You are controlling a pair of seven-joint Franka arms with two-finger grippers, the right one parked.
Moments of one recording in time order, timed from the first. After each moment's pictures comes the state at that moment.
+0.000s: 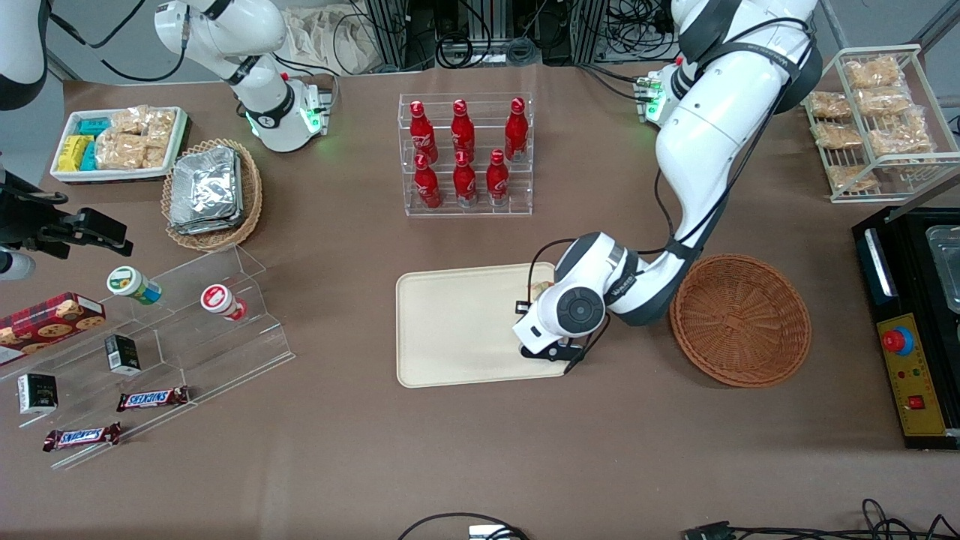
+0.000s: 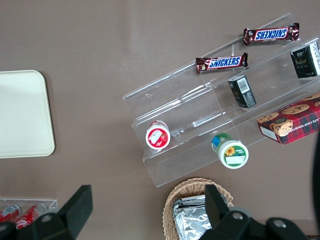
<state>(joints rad) -0.25 0.87 -0.42 -1.42 0.10 2.03 -0.54</state>
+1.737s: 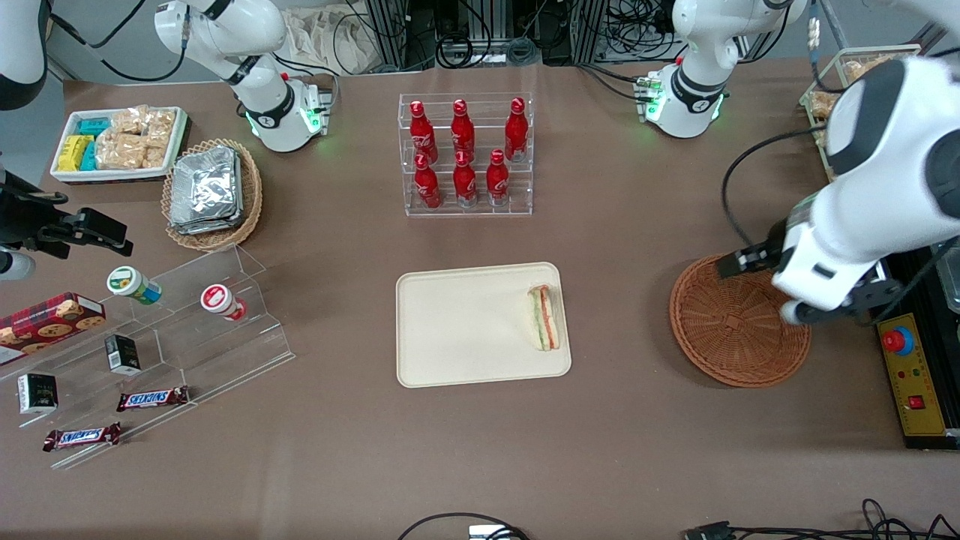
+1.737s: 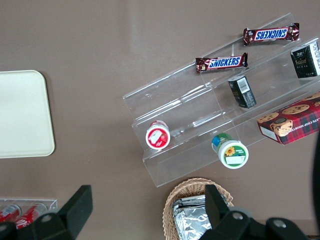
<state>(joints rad) 0.14 0.26 -0.39 -1.35 0.10 1.39 -0.44</state>
